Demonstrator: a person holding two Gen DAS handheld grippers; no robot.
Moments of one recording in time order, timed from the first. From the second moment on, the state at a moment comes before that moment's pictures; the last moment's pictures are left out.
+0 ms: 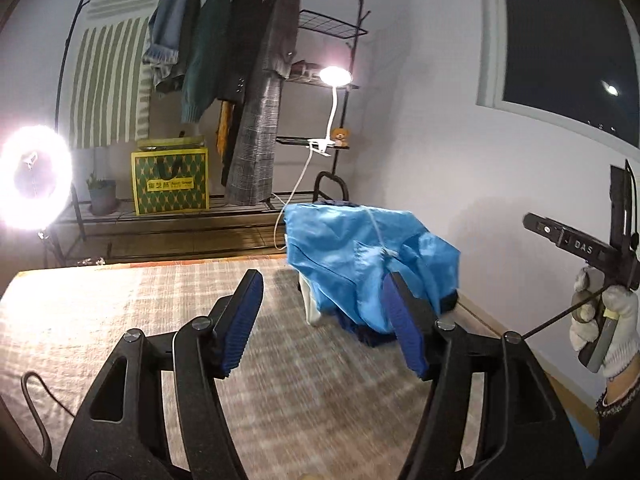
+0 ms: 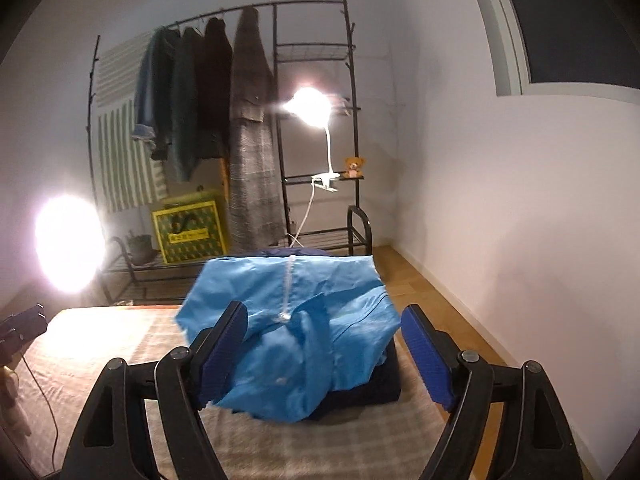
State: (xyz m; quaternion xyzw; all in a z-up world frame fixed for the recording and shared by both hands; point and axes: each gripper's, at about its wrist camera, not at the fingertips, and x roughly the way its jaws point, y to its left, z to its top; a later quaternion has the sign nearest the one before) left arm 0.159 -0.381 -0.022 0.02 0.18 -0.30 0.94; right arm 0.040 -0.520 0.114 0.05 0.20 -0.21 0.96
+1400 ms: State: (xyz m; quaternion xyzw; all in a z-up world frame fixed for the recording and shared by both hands) left arm 0.069 -0.279 -0.053 0.06 0.20 -0.30 0.93; right arm -0.031 -0.356 0.097 0.05 0.23 -0.22 0.95
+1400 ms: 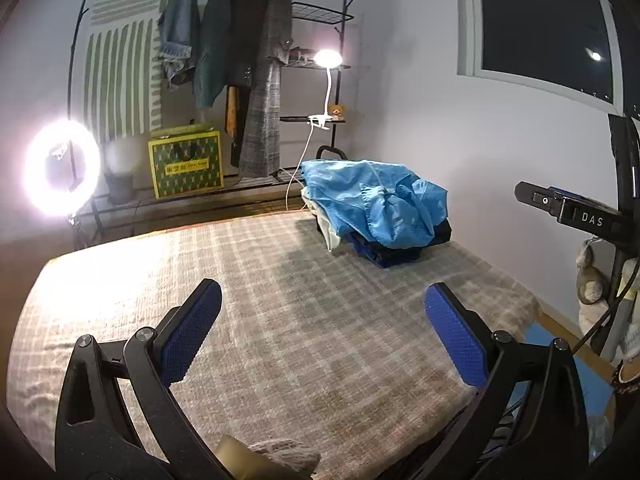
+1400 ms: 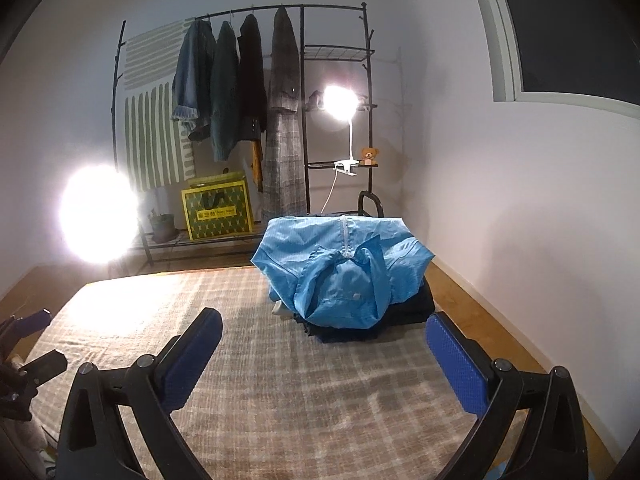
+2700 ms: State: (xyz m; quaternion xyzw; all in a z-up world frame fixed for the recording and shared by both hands) left arm 0.081 -0.282 -0.065 0.08 0.21 -0.28 0.93; right arm 0.001 -0.365 0.070 0.05 0.24 -0.22 0.94
